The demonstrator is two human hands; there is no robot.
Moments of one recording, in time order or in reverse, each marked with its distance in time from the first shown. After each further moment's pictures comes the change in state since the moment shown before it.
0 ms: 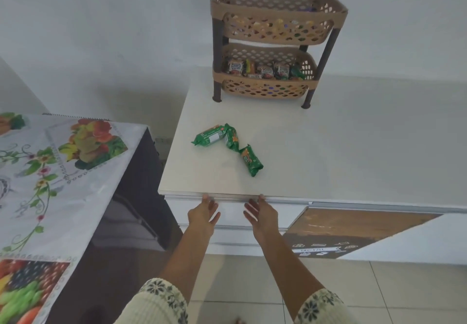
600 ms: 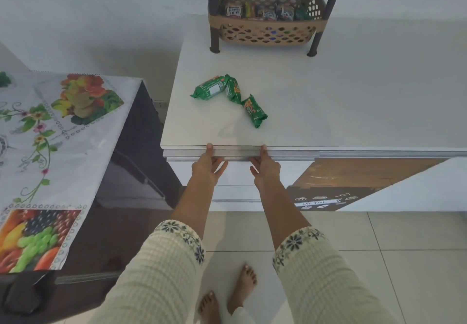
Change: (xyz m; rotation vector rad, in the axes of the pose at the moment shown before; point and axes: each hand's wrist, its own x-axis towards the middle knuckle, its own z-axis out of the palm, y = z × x) left_hand -0.002 0.001 -0.009 0.019 -0.106 0.005; right_hand 0.001 0.013 0.006 -0.042 0.130 -0.007
